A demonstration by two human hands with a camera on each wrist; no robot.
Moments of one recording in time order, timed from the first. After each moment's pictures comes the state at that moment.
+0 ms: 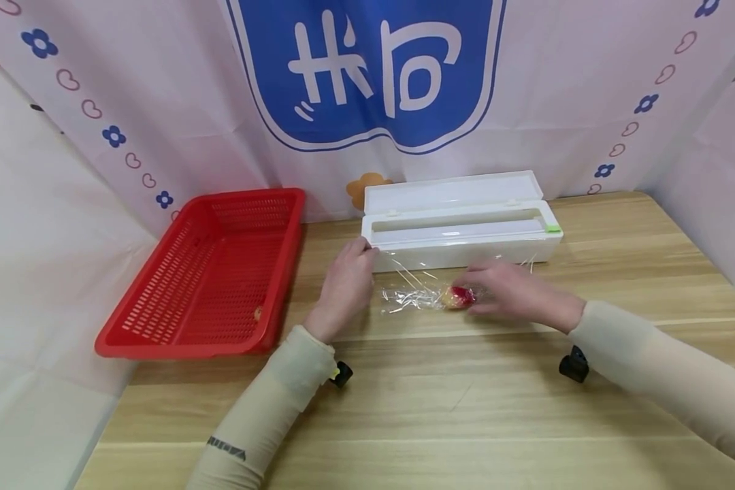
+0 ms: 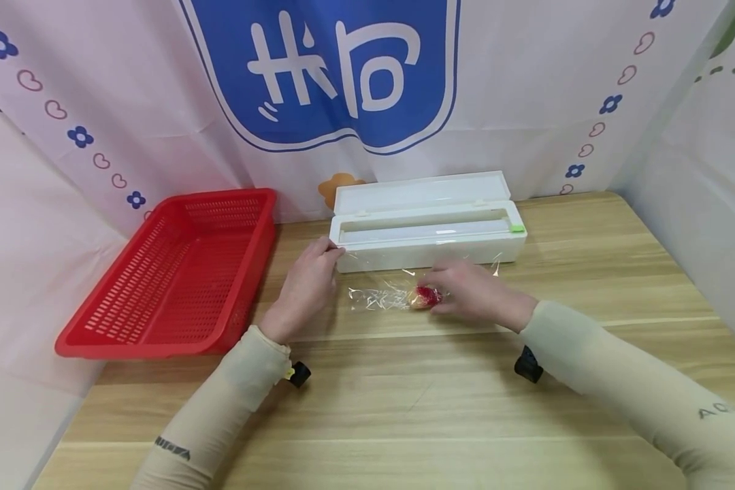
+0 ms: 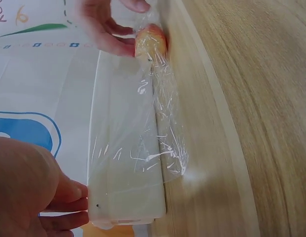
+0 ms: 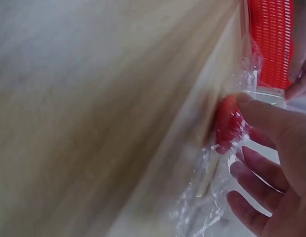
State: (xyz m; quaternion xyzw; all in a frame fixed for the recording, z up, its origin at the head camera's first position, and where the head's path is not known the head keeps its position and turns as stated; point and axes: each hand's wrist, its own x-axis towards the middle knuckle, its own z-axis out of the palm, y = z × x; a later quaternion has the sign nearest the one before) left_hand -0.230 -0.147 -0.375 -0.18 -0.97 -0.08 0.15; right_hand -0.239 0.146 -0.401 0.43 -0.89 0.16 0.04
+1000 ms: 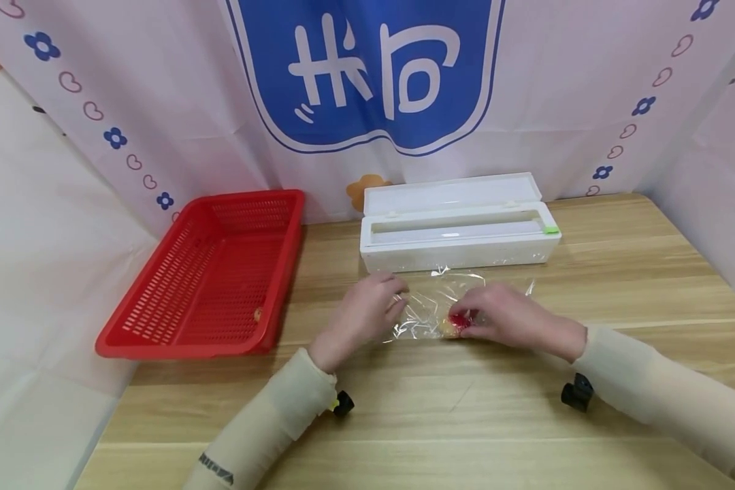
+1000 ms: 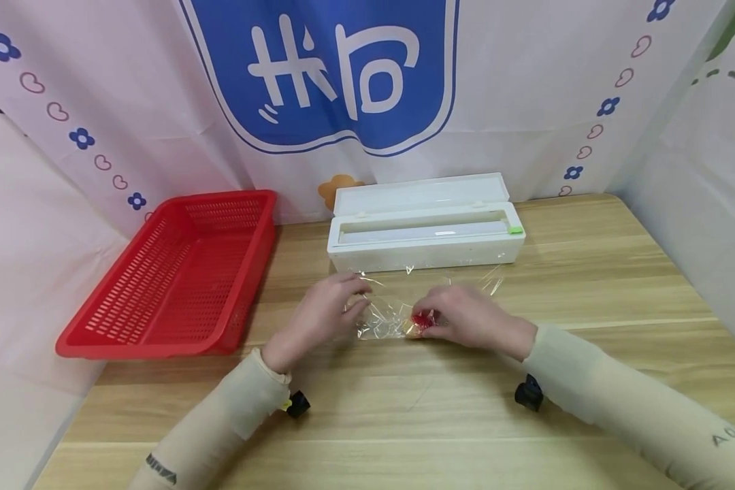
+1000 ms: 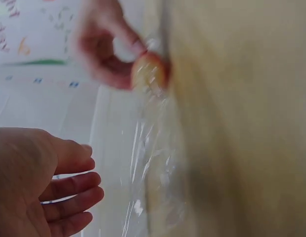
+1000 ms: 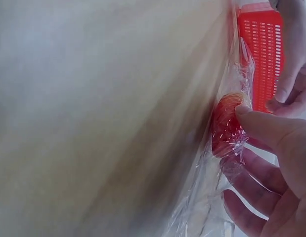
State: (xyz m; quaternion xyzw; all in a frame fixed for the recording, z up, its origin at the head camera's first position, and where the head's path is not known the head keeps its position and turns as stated) left_hand -0.191 -0.126 -0.377 -0.27 -0.95 -0.14 0.06; right_hand -0.206 0.136 -0.406 0.44 -0.87 0.21 0.01
